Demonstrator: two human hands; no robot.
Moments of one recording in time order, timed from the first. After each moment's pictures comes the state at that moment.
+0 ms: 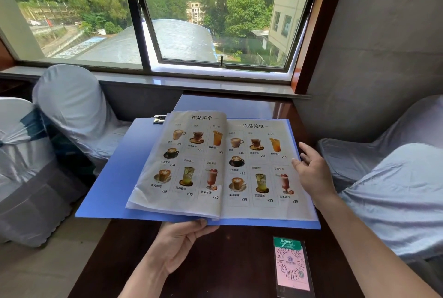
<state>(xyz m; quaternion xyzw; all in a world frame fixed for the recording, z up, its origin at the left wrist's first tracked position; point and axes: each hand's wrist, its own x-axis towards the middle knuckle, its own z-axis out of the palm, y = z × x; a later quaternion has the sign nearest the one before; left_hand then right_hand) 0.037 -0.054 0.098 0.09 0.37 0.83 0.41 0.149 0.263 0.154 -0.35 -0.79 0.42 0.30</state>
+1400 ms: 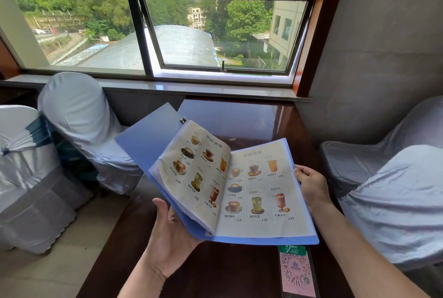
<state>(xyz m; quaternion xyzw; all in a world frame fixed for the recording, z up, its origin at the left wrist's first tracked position) 0.027 -0.055 0.113 0.09 0.33 0.82 0.45 0.145 0.255 0.132 -0.42 -0.63 0.58 0.30</state>
